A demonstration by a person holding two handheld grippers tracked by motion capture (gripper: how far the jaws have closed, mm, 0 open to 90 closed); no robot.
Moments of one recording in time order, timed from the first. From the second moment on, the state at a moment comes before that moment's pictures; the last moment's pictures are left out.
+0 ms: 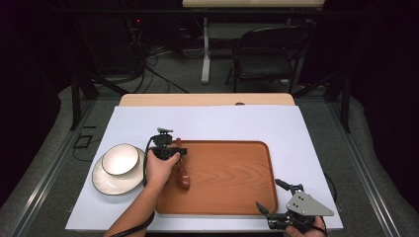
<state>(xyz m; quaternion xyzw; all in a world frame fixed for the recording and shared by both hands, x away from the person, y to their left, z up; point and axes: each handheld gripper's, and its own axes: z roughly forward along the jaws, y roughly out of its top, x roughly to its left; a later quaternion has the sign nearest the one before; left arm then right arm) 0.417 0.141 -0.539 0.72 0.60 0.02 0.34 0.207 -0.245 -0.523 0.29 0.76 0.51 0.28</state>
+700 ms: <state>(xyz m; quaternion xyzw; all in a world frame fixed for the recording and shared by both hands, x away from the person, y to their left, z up) 0.403 0.132 -0.538 0.75 0.57 0.12 0.31 0.206 -0.245 -0.522 0.29 0.76 0.51 0.28</state>
